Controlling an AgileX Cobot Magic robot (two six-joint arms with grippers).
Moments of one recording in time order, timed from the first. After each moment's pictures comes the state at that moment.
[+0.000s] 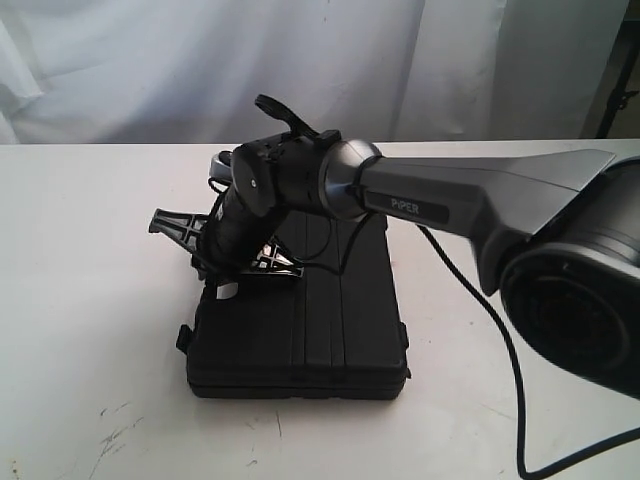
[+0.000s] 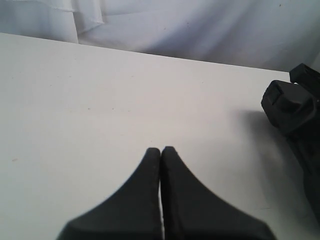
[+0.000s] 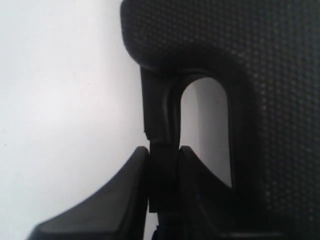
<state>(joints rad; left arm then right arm) 0.03 0.00 0.00 0.01 0.37 -0.12 0.88 2.37 -1.90 0.16 0.67 0.77</state>
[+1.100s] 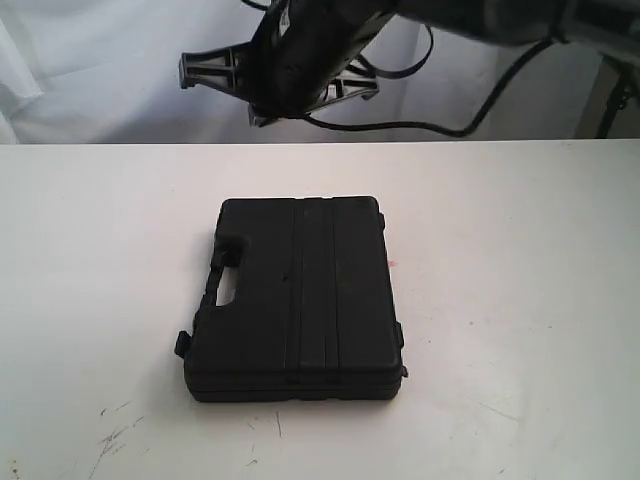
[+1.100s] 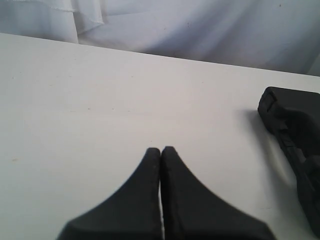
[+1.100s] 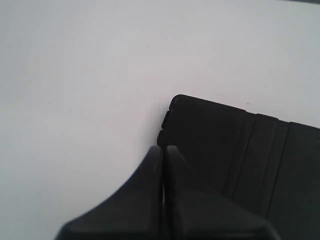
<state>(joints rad) 0.03 0.00 0.00 0.01 0.37 -0.12 0.81 1.97 -1.86 -0.04 0.81 0.41</state>
